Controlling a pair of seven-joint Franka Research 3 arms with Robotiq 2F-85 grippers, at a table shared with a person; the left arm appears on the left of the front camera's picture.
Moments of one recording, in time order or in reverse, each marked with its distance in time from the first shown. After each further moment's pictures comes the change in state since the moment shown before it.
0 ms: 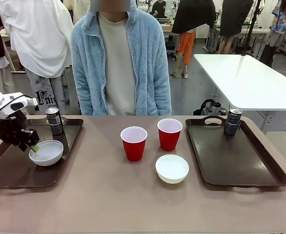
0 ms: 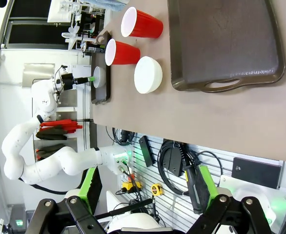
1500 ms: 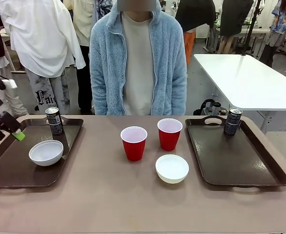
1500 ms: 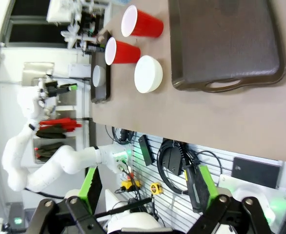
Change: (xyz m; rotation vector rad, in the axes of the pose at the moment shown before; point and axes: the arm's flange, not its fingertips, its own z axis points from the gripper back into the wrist) left arm -0.029 0.011 0.090 -0.151 -0.014 -0.075; right arm 0.003 0.007 -0.002 -0.010 0.015 0.016
